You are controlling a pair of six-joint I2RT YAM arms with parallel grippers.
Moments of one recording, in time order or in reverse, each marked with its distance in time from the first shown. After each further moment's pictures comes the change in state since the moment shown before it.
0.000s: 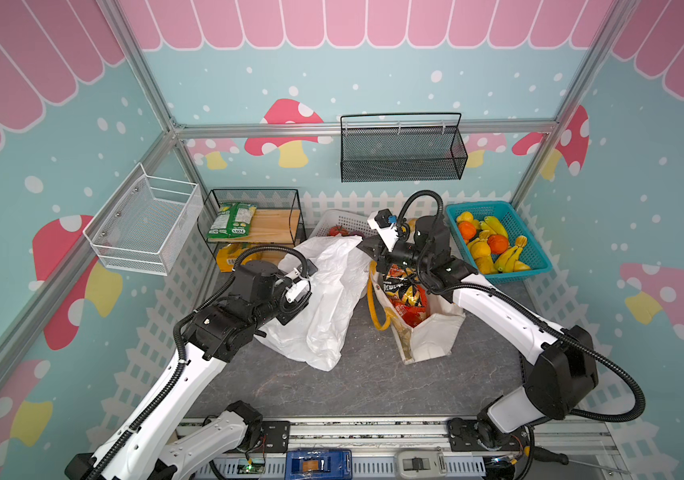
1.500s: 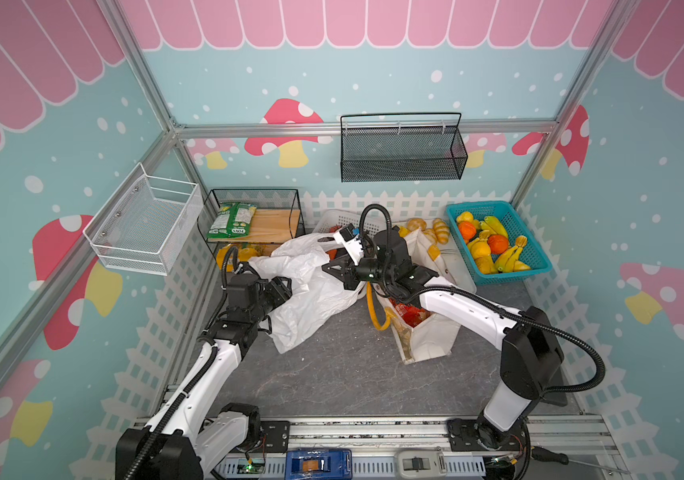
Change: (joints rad) left arm 0.407 0.080 -0.469 0.654 0.143 -1.031; right arm 0.182 0.175 0.097 -0.002 -0.058 0.262
